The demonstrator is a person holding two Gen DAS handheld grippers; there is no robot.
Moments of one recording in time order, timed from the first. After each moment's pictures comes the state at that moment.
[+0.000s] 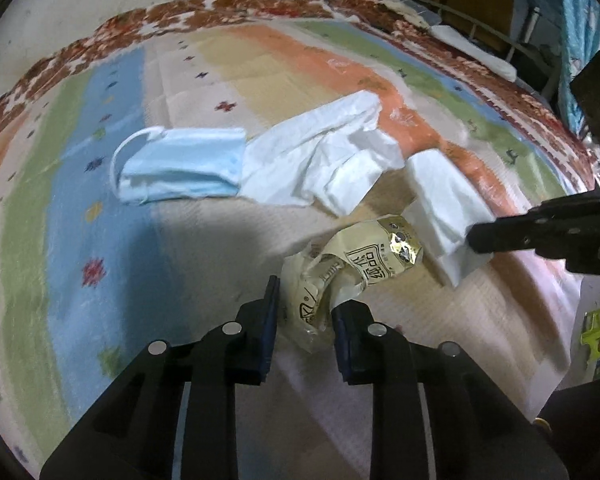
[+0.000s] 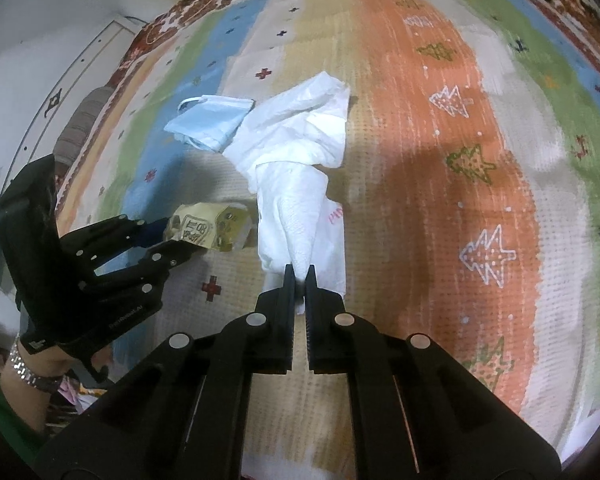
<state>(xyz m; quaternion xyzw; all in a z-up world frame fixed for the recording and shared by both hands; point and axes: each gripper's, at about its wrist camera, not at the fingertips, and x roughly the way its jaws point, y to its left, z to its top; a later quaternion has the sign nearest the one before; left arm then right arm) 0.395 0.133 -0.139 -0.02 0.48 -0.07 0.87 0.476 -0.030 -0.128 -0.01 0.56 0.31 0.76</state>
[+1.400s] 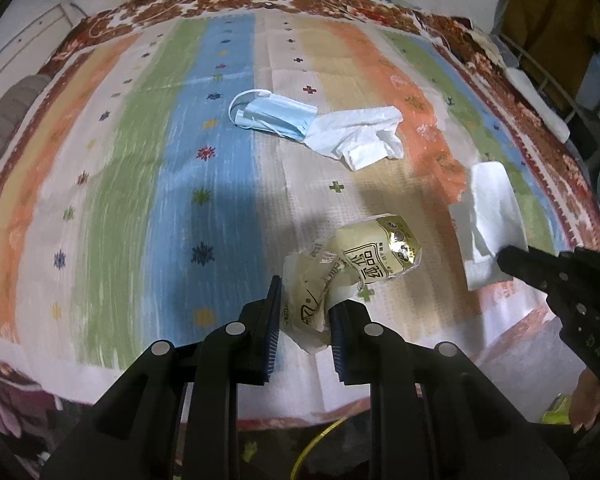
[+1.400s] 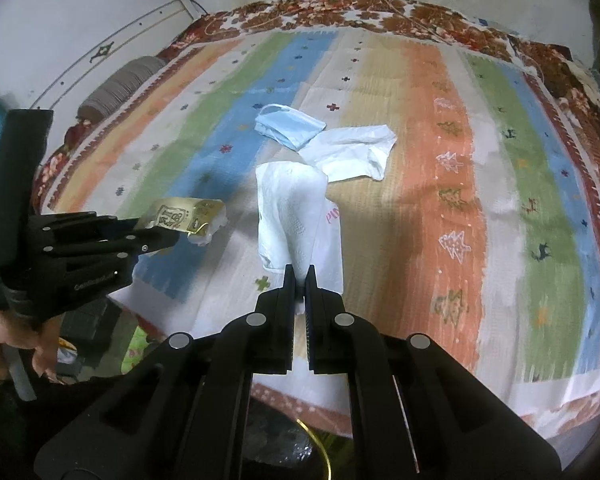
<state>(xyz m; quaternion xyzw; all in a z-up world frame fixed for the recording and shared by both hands) 0.292 0.122 -0.056 -0.14 0.51 0.08 0.84 0.363 -0.047 -0.034 -0.12 0.47 0.35 0.80</state>
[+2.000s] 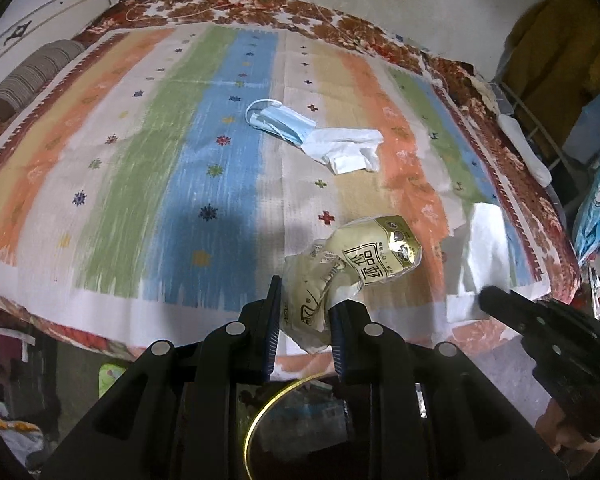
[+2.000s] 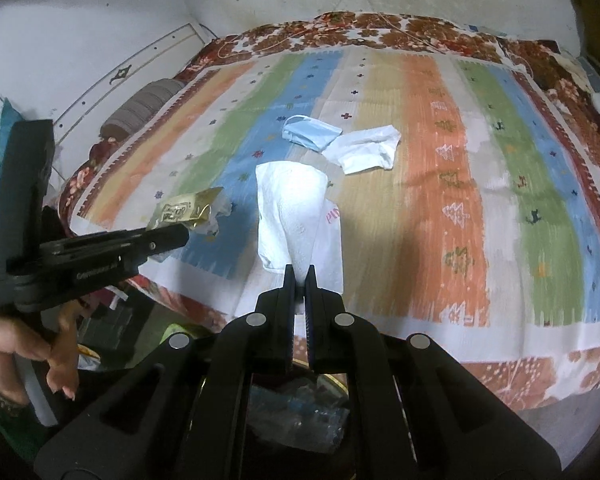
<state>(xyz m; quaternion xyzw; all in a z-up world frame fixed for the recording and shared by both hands) 0.223 0.101 -0.026 -0.21 0.46 0.09 0.86 0.297 -0.081 -0.009 -0.07 0.45 0.36 0.81</state>
